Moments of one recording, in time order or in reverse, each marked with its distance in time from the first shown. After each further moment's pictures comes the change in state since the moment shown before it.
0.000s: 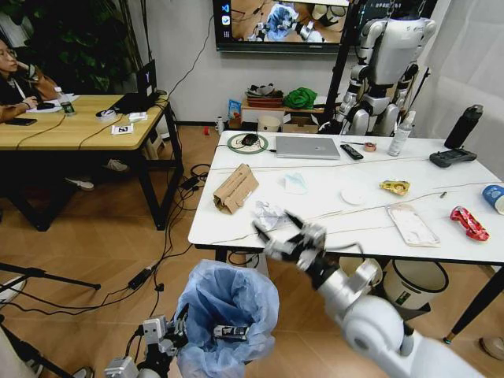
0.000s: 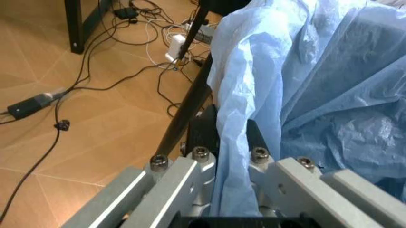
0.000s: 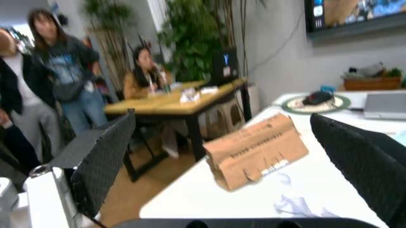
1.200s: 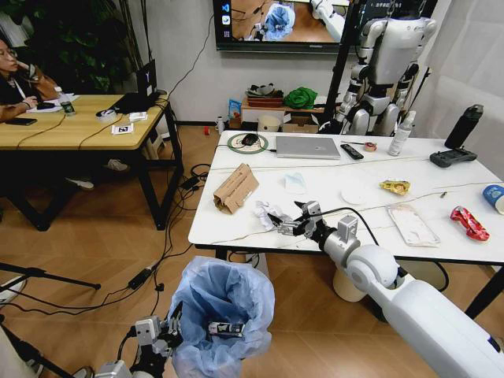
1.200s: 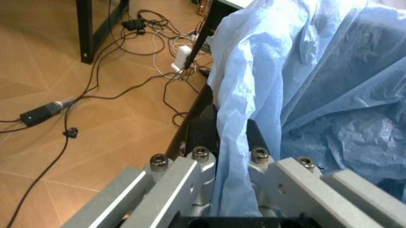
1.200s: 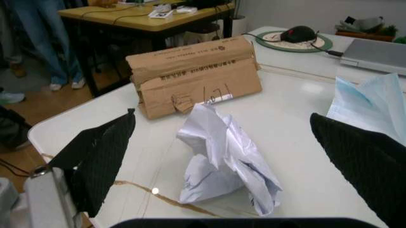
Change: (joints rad) left arm 0.029 -0.036 -0.026 -0.037 0.022 -0.016 0.005; right arm 0.280 0.020 -0.066 -0.352 -0.078 -0.244 -0.175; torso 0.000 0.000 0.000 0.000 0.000
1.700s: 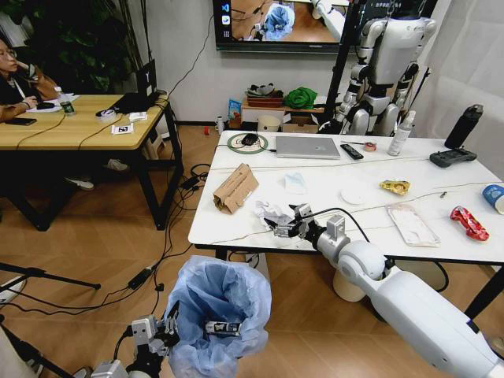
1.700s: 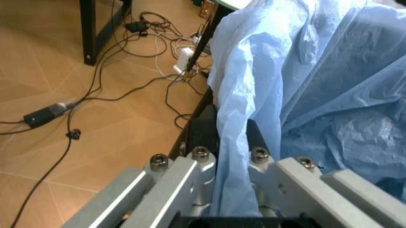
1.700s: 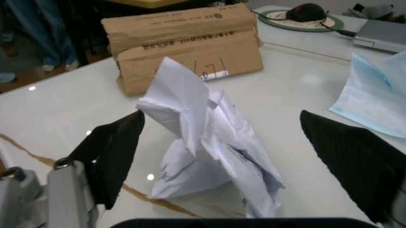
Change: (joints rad) left arm -0.001 0.007 -0.013 -0.003 -0.015 0.000 0.000; right arm 0.104 0.043 -0.095 -0.168 -0.037 0.030 -0.037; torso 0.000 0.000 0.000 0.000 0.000
